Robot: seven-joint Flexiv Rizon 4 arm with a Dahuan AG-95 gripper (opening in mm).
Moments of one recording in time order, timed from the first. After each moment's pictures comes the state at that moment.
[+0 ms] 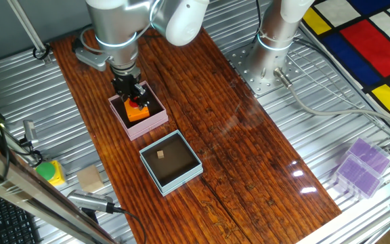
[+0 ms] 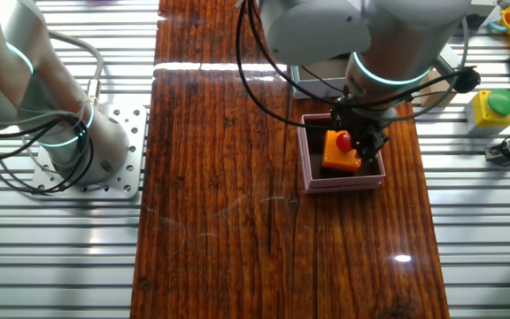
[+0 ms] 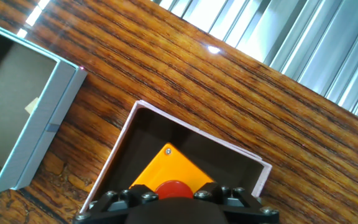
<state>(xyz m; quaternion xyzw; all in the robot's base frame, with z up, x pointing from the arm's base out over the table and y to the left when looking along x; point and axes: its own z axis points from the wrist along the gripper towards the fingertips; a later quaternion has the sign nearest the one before) 0.547 -0.020 0.087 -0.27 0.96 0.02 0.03</state>
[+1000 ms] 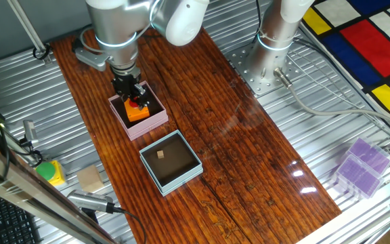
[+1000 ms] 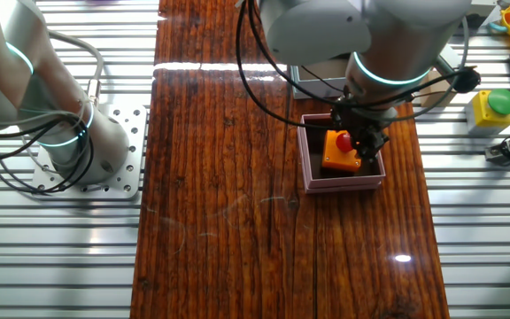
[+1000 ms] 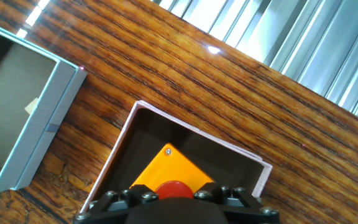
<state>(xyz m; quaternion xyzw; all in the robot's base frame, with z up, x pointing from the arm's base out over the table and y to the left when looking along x) 0.546 -0.019 0.082 -0.27 0.96 0.02 0.03</state>
